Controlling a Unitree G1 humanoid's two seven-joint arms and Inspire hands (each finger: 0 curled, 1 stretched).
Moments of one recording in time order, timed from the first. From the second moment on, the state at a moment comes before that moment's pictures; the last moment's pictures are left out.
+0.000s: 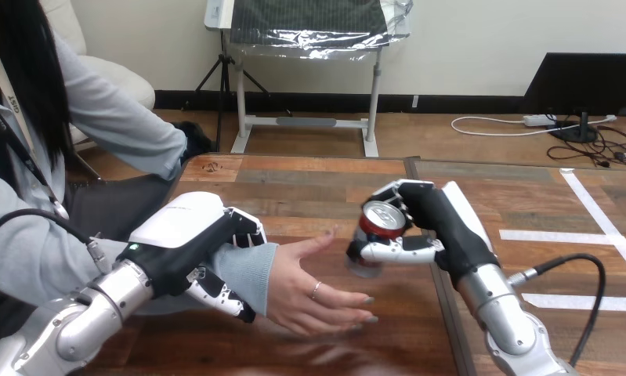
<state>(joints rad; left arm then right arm) -0.41 0.61 -0.34 0.75 0.58 -0.76 0.04 -0.54 -0.20 0.07 1.17 -0.25 -0.74 -0.04</state>
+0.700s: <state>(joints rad) -0.41 0.57 -0.33 0.75 0.58 -0.76 0.05 -0.51 -0.16 0.07 0.98 -0.22 -0.74 0.02</state>
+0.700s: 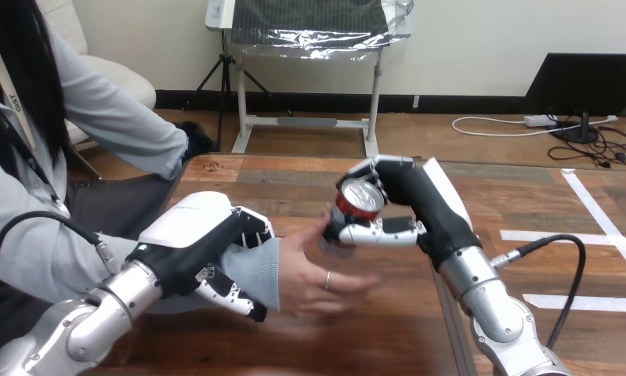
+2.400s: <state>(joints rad) -0.42 0.52 -0.34 0.77 0.58 -0.82 0.08 -0.30 -0.15 0.11 0.60 -0.16 -0.68 0.11</state>
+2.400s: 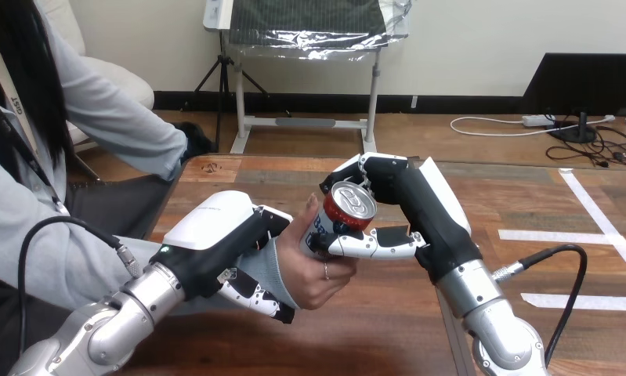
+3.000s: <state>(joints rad) -0.42 0.52 -0.34 0.77 0.58 -0.82 0.07 -0.30 -0.15 0.11 0.60 -0.16 -0.68 0.11</state>
